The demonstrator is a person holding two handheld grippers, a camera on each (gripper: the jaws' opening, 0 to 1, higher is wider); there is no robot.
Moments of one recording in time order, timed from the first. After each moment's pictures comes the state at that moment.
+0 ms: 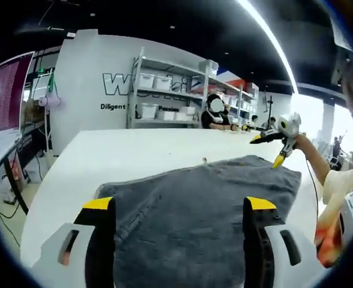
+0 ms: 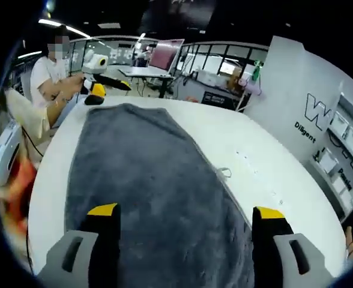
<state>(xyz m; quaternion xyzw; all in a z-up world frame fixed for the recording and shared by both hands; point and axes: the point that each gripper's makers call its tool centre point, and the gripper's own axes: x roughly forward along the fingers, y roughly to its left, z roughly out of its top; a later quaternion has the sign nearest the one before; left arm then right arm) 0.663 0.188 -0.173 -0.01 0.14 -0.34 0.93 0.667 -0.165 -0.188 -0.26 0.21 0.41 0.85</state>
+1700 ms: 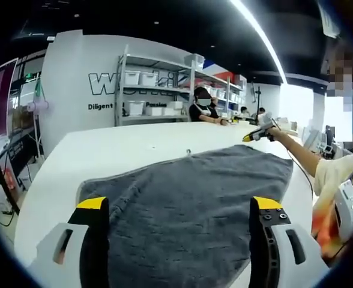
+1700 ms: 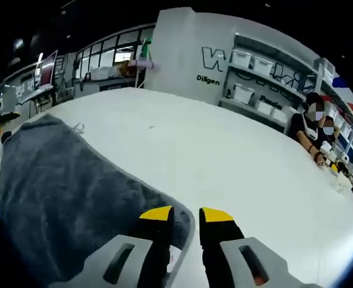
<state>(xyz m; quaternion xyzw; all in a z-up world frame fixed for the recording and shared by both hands) 0.647 0.162 -0.188 0.02 0.15 -0.37 0.92 0.768 -0.425 -0.245 -0.14 0.29 0.09 0.94</state>
